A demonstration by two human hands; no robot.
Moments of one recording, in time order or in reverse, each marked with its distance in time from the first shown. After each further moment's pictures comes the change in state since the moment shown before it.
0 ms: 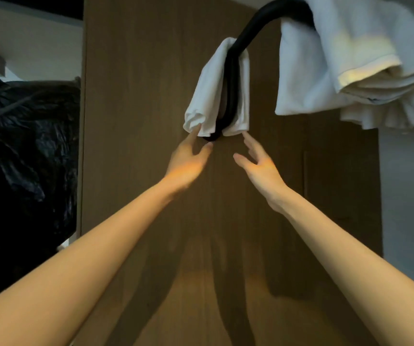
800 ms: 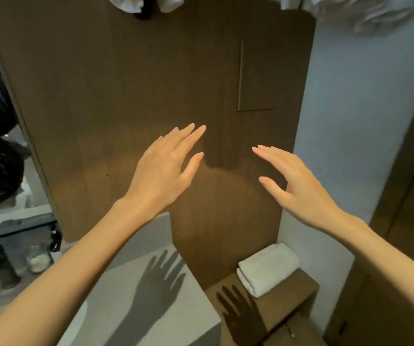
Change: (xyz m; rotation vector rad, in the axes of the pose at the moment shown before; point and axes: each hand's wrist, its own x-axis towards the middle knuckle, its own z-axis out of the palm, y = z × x) left_hand -0.271 0.049 0.048 0.538 -0.293 0.258; right_hand -0.323 -0.020 -0.144 -0.794 -0.195 0.085
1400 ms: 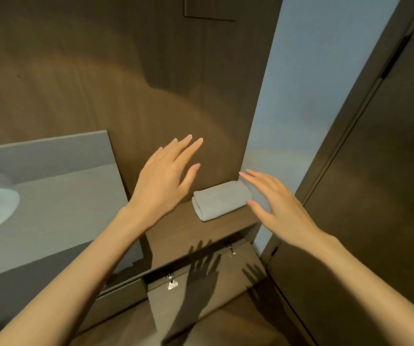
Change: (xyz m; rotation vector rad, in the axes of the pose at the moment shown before) left_hand -0.089 0.250 0.158 -0.052 -0.238 -0.180; right_hand -0.219 0.196 -0.065 0.063 -0.398 0.125
